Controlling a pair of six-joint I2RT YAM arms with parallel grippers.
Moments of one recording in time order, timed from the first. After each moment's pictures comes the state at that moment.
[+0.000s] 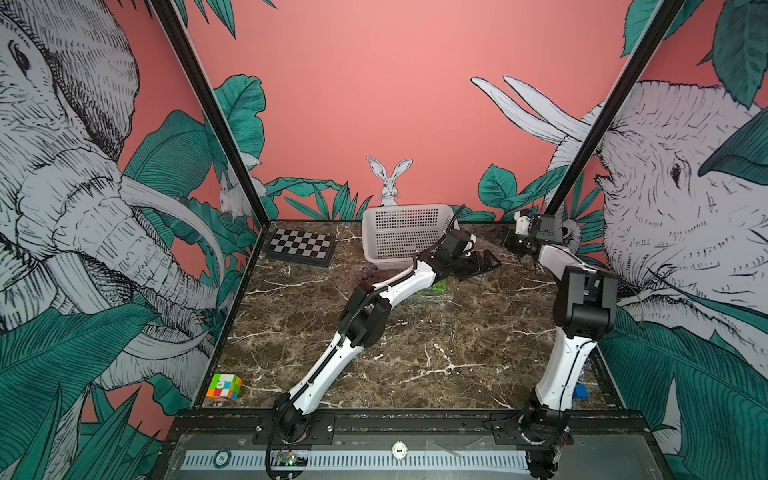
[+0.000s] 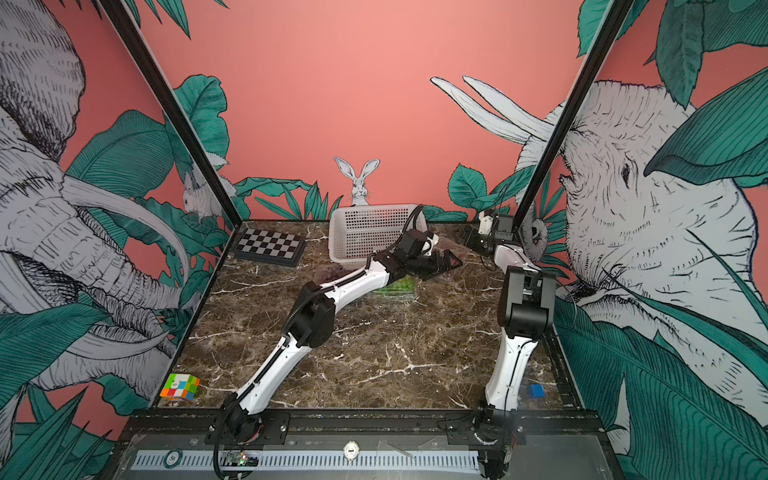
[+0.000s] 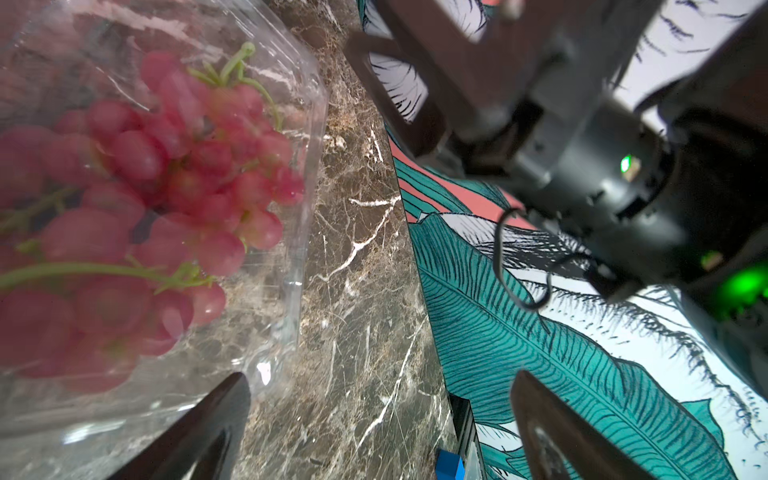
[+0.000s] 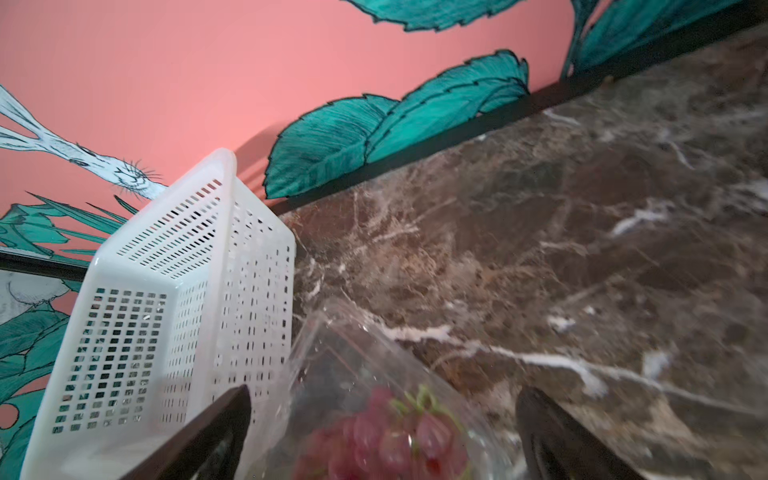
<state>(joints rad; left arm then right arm) -0.86 2.58 2.34 -0.24 0.48 -0.94 -0.14 2.12 1.61 -0.18 -0.53 0.27</state>
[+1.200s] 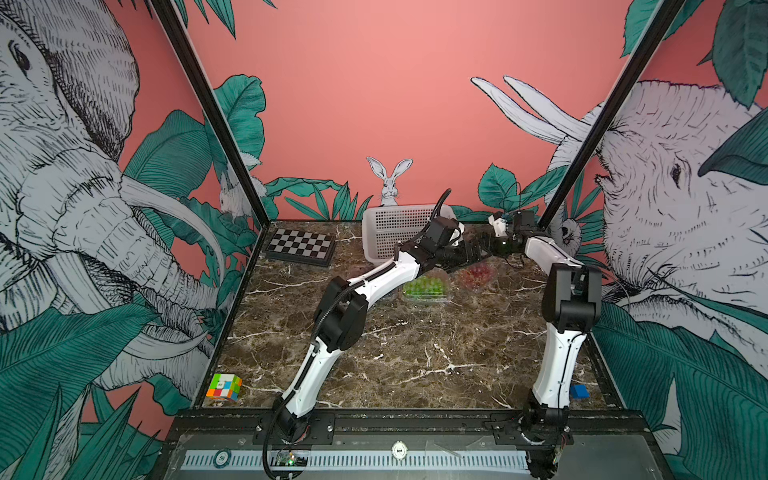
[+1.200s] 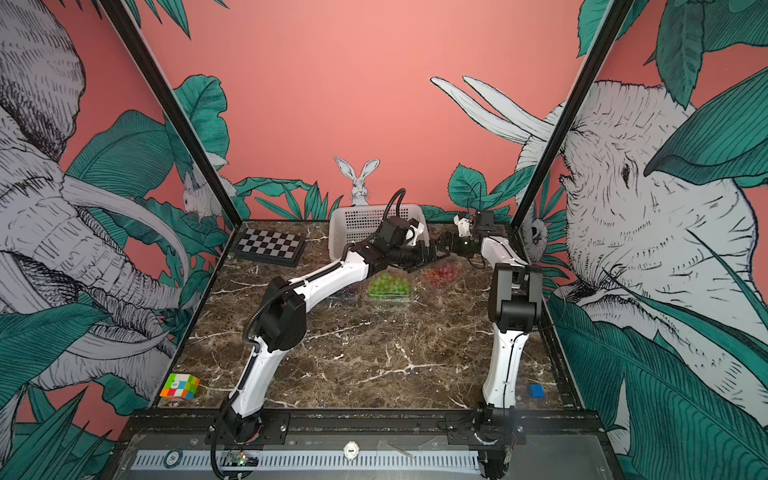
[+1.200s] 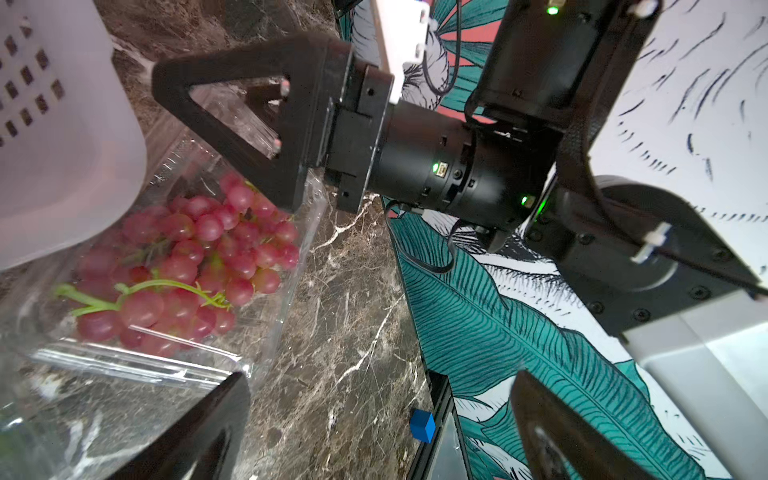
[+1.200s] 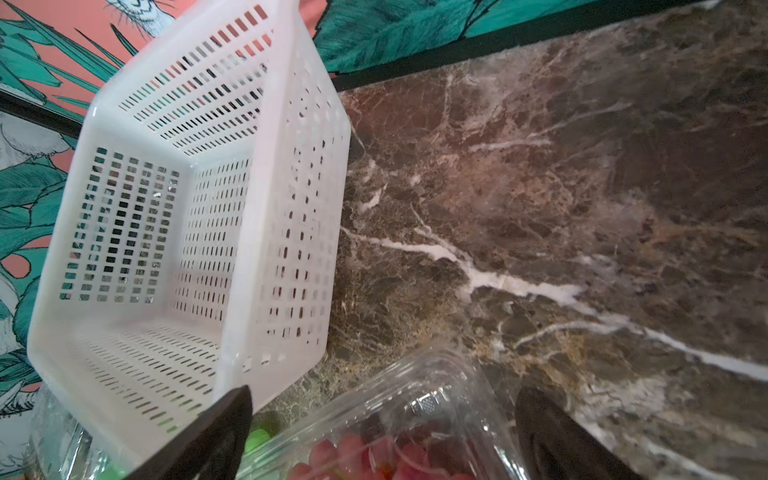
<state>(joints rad) -0.82 2.26 2.03 -0.25 0.48 -0.90 -0.06 2.14 1.68 -0.45 -0.60 0.08</state>
